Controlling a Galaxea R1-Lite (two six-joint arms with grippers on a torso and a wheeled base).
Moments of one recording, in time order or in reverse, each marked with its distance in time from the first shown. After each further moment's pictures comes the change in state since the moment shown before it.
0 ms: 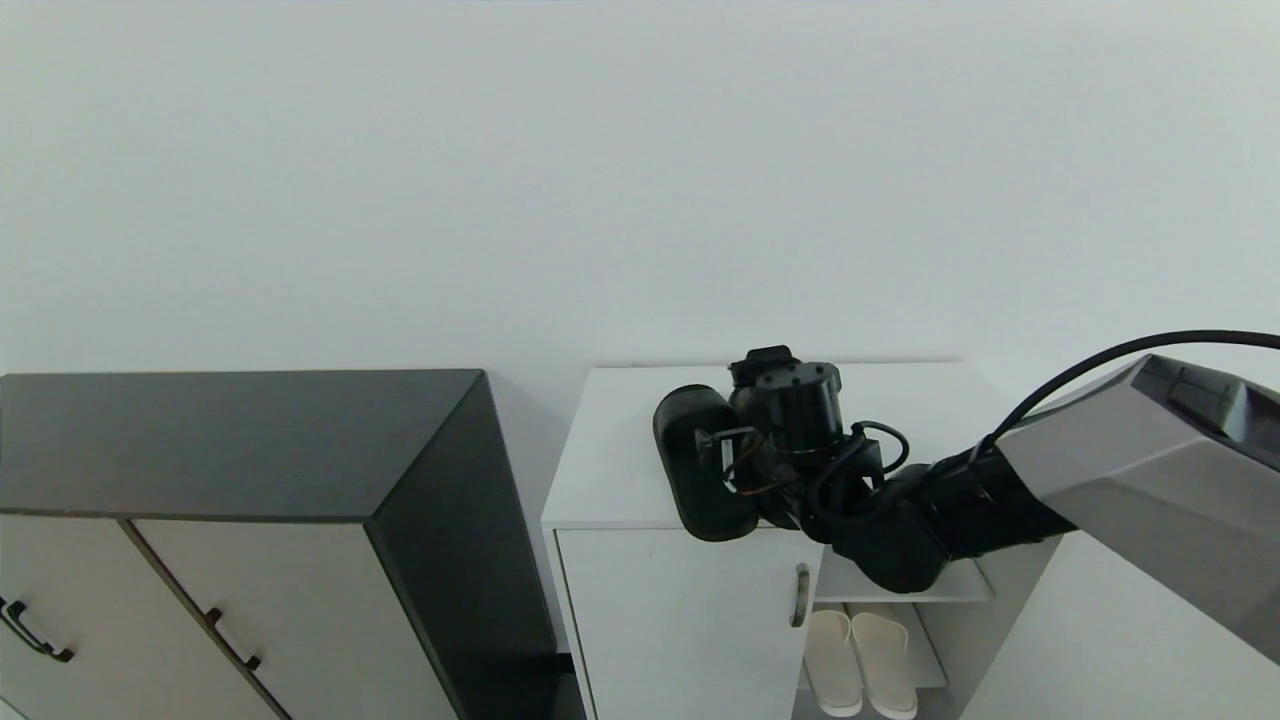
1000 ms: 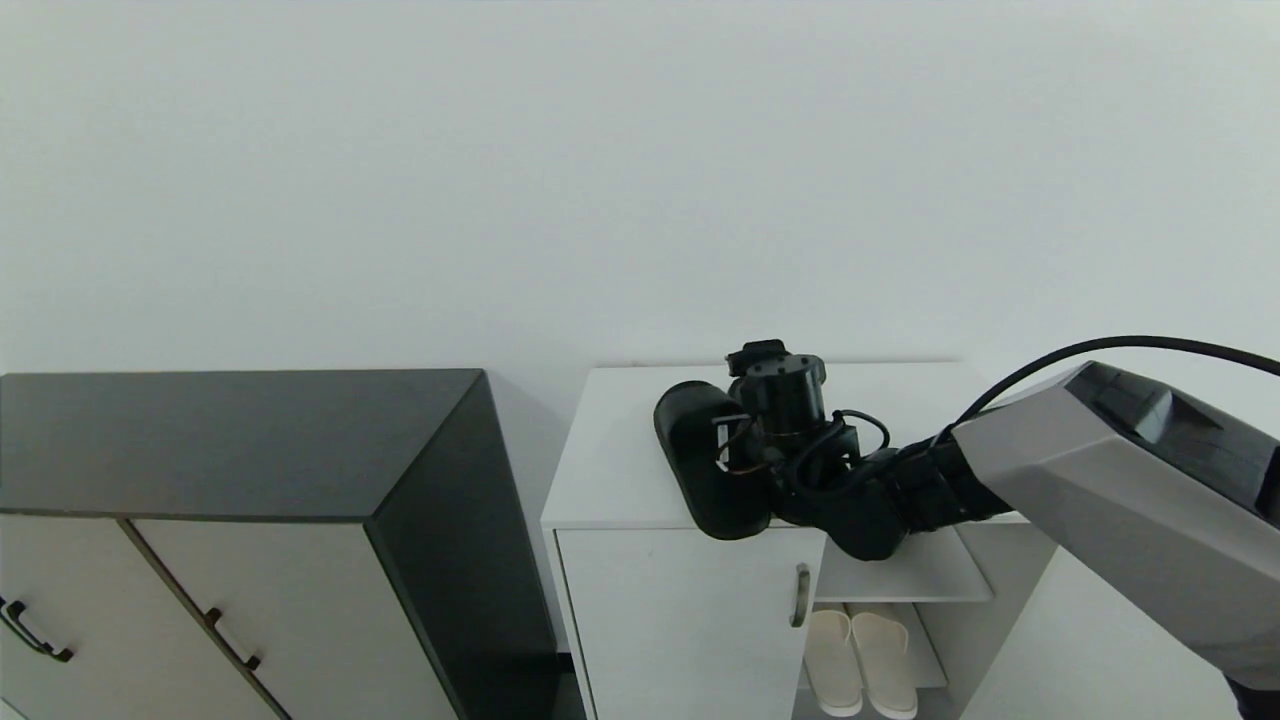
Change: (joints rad) left arm 0.000 0.000 0.000 0.000 0.000 -0.001; right arm -0.047 0.090 -0.148 0.043 -0.001 0.007
